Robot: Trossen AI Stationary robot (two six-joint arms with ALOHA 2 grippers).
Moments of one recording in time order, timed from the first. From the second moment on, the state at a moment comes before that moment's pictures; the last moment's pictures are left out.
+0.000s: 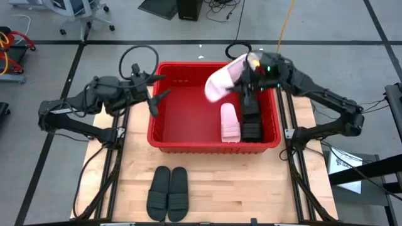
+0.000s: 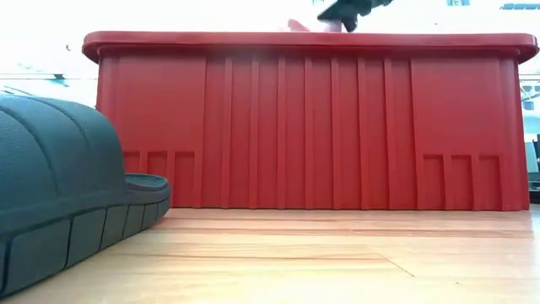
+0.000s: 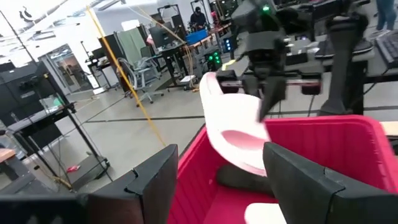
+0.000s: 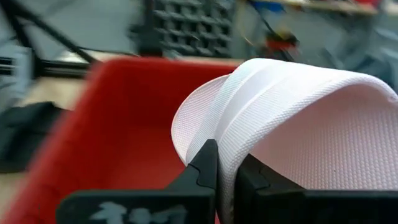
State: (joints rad) left arm 0.04 1.04 1.33 -0.35 -0.42 0.26; right arm -0.53 1.24 1.33 -0.51 -0.42 -0.29
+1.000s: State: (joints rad) left arm 0.43 1.08 1.33 -0.36 -0.13 0.26; right arm -0.80 1.81 1.64 -1.31 -0.64 -1.00
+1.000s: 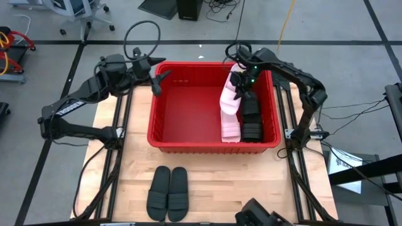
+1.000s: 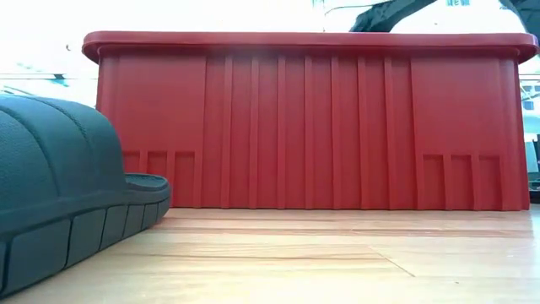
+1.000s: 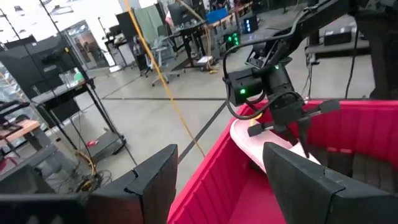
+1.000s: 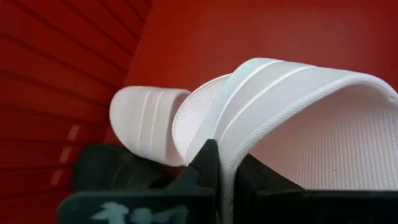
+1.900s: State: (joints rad) left arm 0.45 1.12 1.33 -0.34 -0.05 0.28; right arm -0.77 2.09 1.64 -1.45 -0.71 -1.22
